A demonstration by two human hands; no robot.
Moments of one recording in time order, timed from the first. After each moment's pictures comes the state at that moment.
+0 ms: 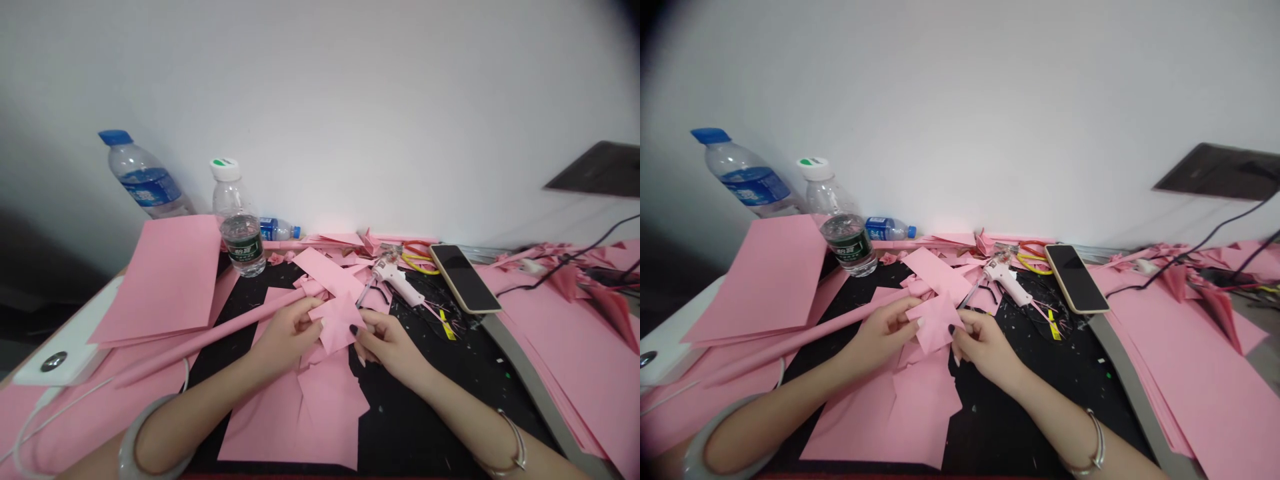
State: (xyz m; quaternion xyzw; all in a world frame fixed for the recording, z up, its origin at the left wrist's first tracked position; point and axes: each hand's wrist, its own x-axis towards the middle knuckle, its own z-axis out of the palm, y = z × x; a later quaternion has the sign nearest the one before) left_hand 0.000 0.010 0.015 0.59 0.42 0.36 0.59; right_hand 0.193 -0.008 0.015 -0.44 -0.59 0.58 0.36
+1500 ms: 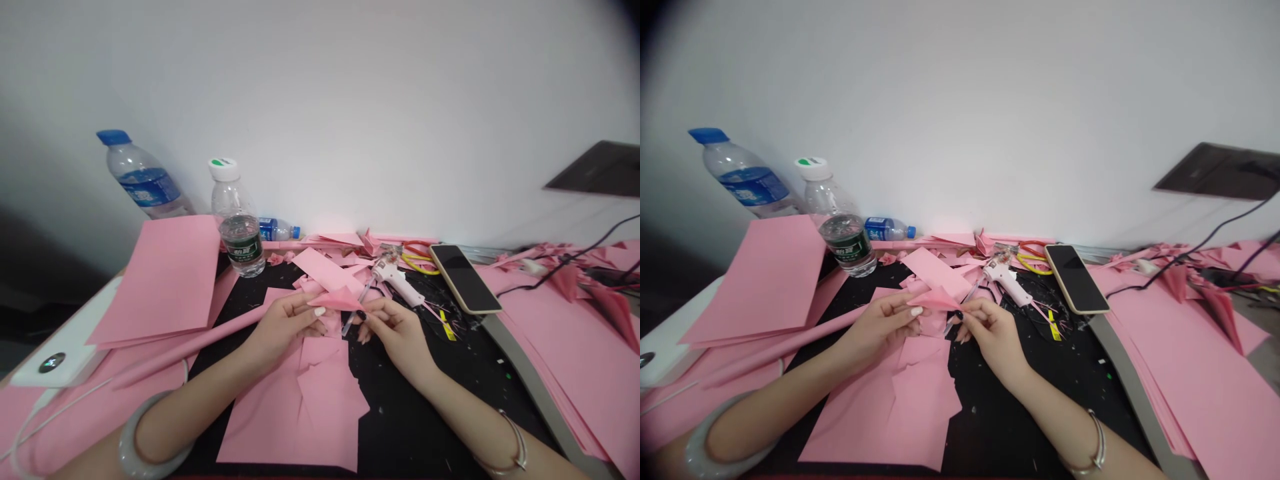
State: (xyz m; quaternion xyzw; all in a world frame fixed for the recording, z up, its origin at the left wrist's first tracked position) left_hand -0.005 0.023 0.005 0.39 0.34 0.41 0.75; right_hand 0.202 -0.001 0.005 -0.47 -0.54 0.51 0.49
